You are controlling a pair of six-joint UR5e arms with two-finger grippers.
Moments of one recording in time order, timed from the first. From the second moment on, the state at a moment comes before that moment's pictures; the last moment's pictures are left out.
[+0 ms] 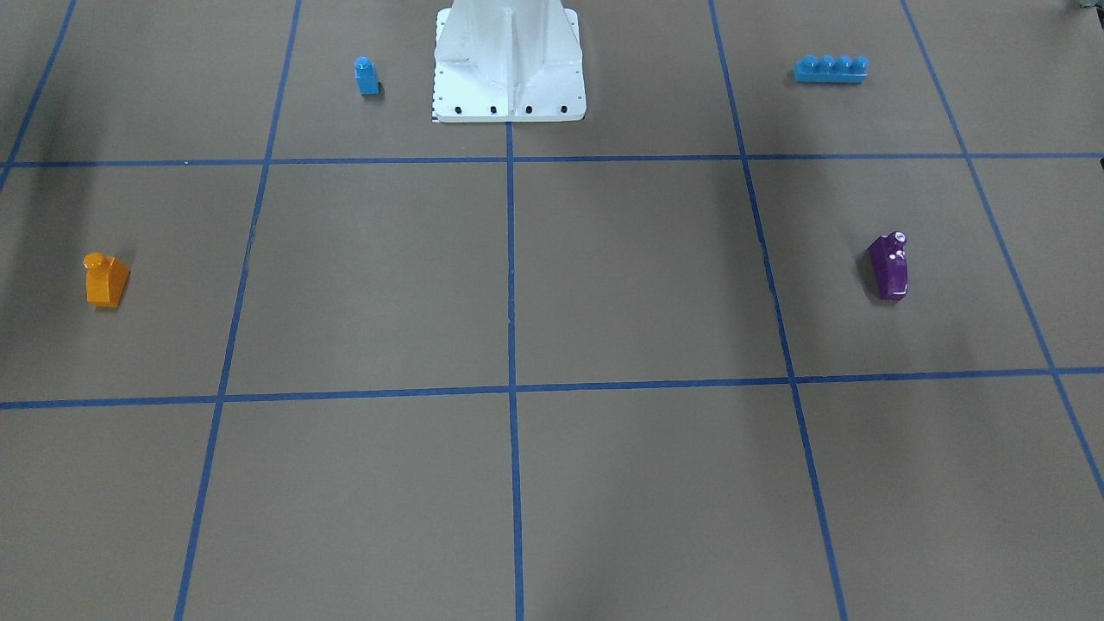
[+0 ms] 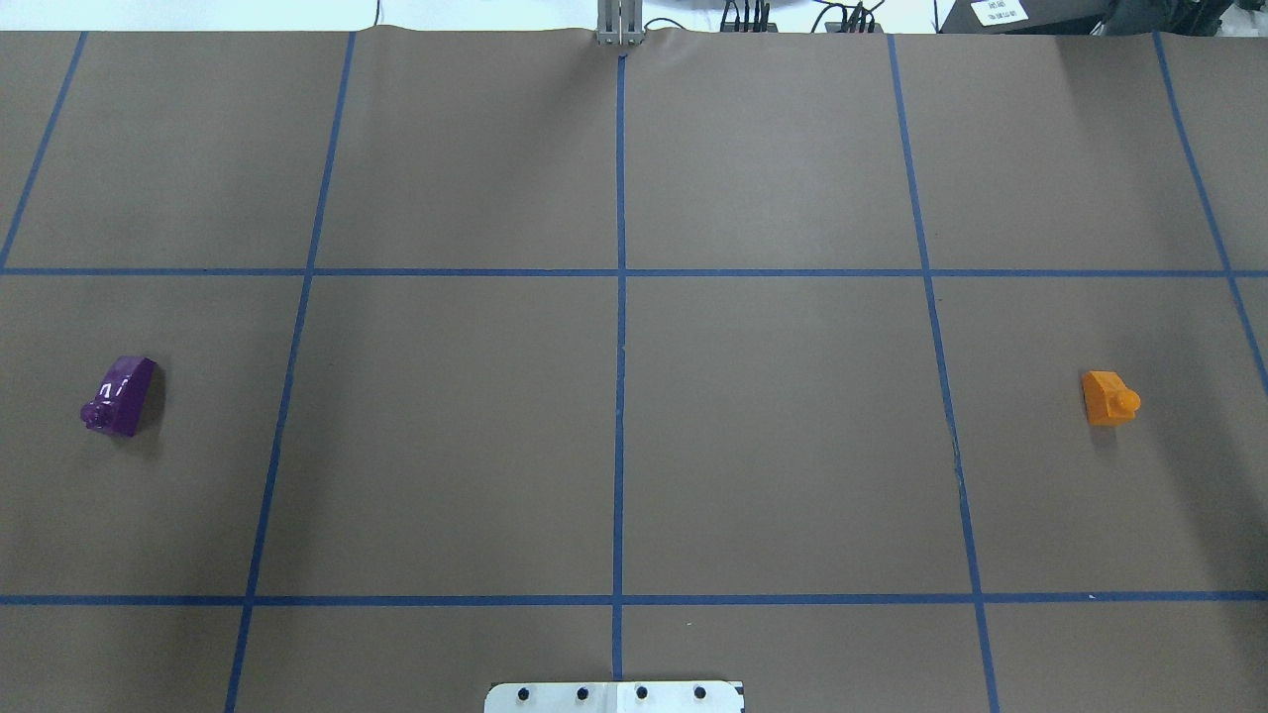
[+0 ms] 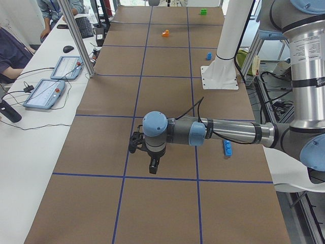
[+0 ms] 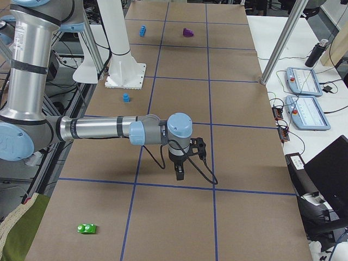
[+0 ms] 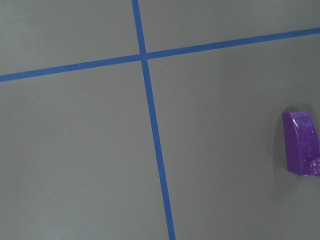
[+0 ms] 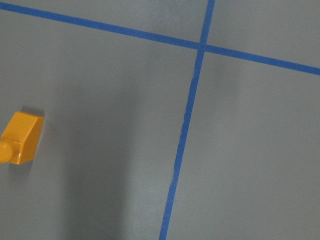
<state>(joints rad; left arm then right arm) -1.54 -1.38 -1.84 -1.56 -2.39 0.09 1.49 -1.79 1.86 -1.57 2.31 -0.07</state>
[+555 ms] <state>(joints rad) -1.54 -1.39 -1.84 -1.58 -2.39 0.09 1.49 -1.78 1.86 -1.57 2.31 -0.07</state>
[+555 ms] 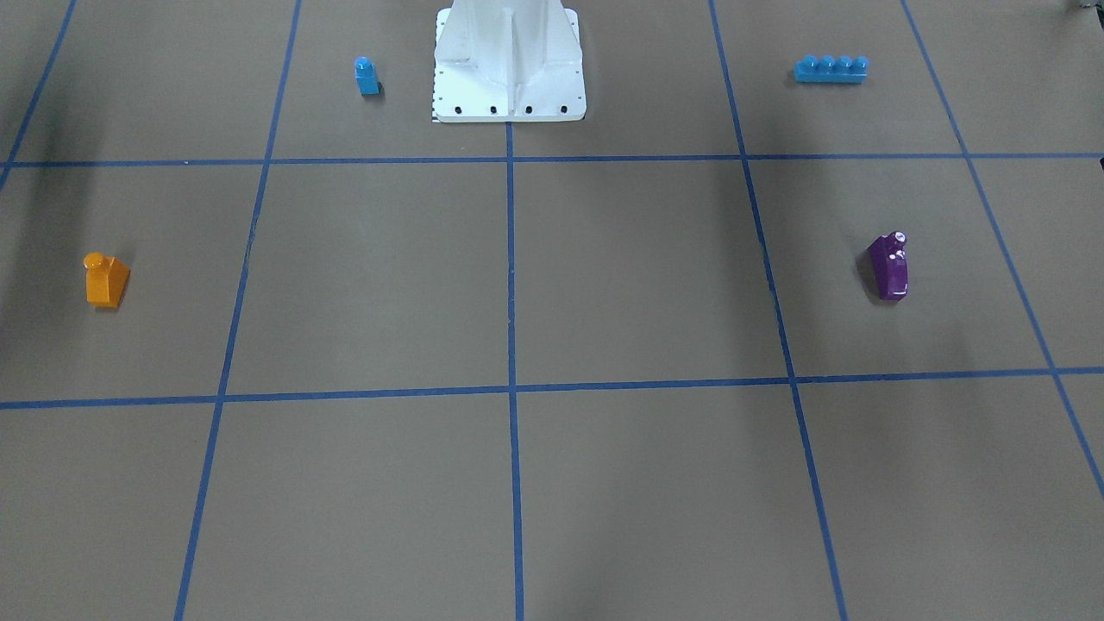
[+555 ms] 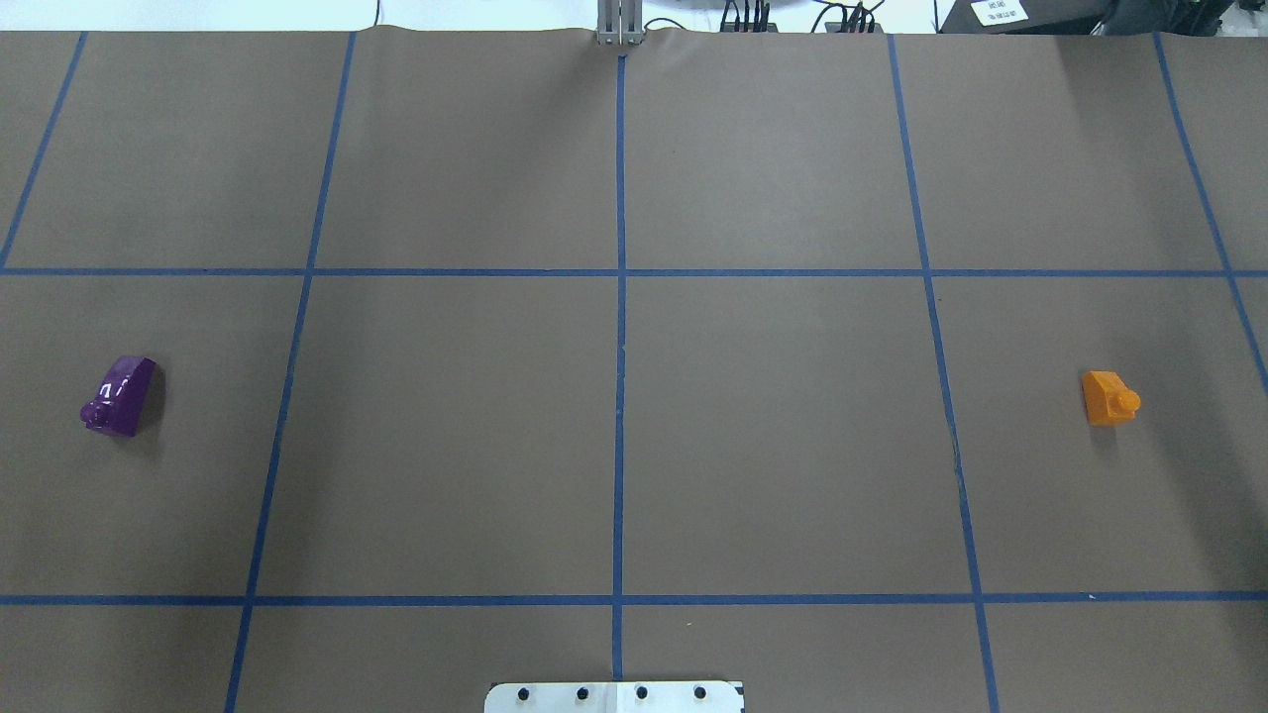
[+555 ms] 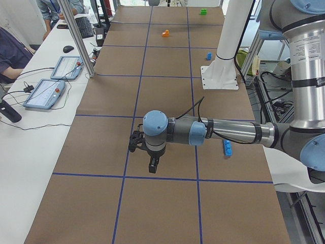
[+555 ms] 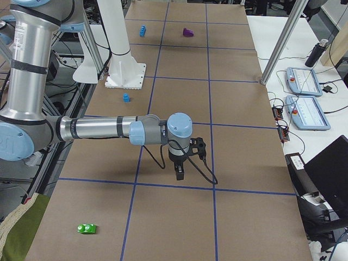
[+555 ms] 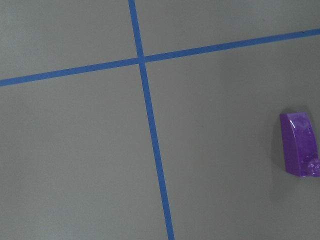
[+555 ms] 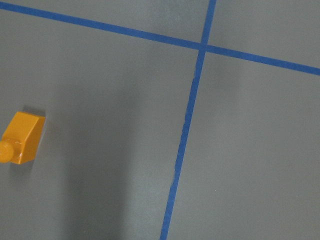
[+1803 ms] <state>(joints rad) -1.46 -1.51 -1.82 -1.76 -2.39 -0.03 1.49 -1.78 1.86 -1.57 2.31 -0.07</state>
